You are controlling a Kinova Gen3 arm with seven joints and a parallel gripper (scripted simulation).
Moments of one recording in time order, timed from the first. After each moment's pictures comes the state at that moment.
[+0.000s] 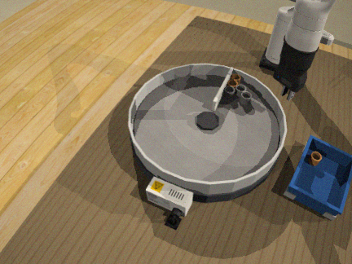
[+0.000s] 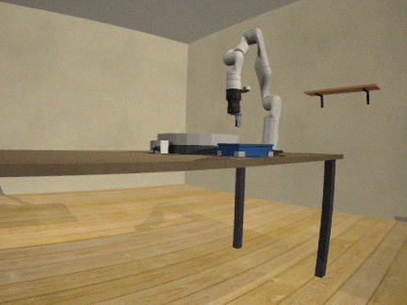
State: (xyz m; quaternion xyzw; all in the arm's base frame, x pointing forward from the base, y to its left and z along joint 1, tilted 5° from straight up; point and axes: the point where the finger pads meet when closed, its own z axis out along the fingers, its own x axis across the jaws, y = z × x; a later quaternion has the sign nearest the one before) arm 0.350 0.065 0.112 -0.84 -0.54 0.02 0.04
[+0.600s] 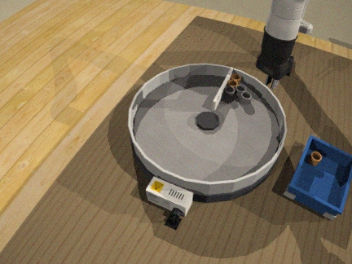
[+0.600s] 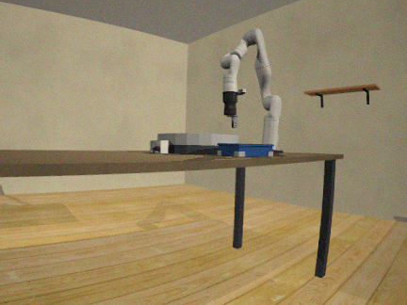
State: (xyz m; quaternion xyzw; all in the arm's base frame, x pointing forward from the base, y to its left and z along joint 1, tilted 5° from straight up) arm 0.326 0.014 0.109 -0.83 -0.55 0.02 0.04
